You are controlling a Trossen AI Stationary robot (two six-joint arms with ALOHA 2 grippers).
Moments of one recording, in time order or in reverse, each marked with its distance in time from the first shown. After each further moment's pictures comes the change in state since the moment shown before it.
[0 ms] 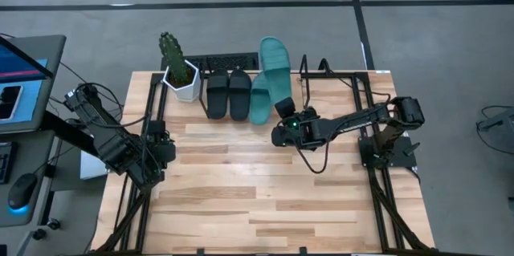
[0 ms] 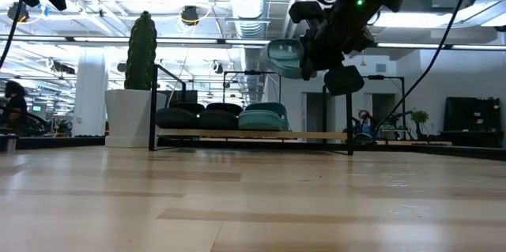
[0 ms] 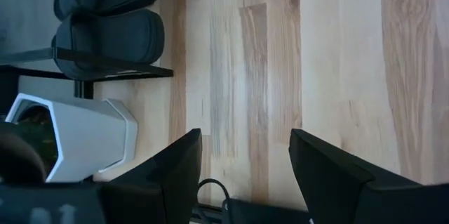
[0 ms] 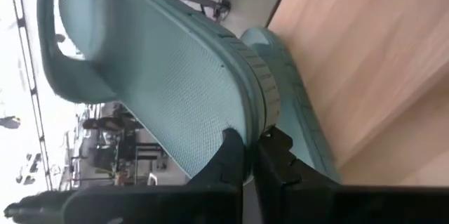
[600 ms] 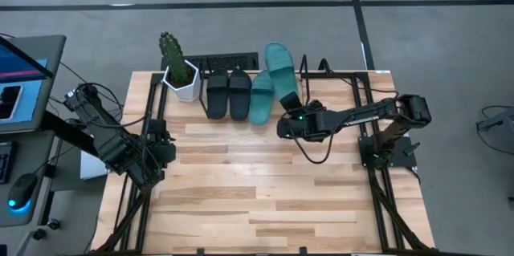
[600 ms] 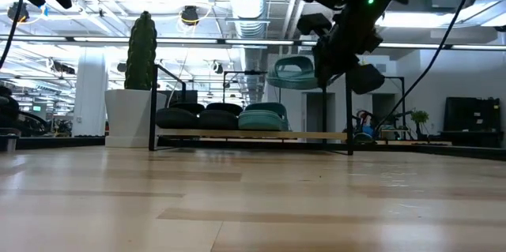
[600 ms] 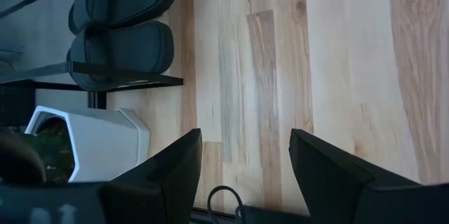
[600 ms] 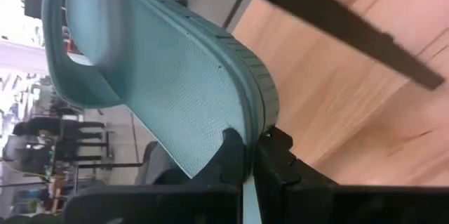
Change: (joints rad) left arm 0.000 0.000 0.000 0.000 -0.039 0.044; right arm -0.074 -0.066 0.000 -0.233 -0.148 0.018
